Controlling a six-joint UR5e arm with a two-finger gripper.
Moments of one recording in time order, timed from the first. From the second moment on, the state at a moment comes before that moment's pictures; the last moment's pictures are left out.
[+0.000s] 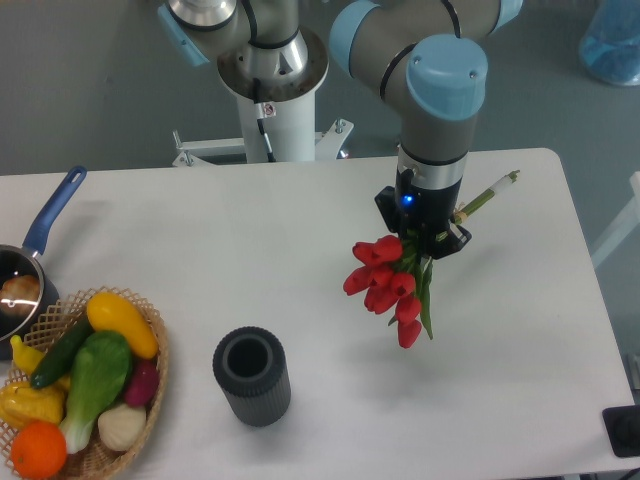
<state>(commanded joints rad) 2.60 -1.79 -1.59 -1.17 1.49 1.32</state>
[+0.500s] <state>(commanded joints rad) 2.60 -1.77 -1.57 -1.16 1.32 1.21</state>
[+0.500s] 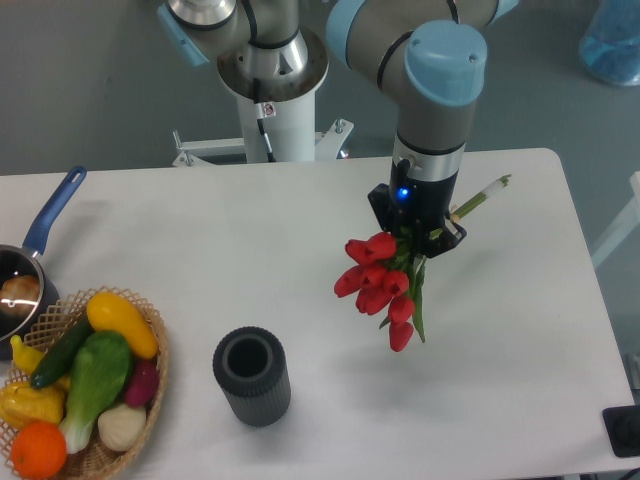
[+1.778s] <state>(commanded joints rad) 2.61 -1.81 -1.58 -0.77 0.44 0.82</state>
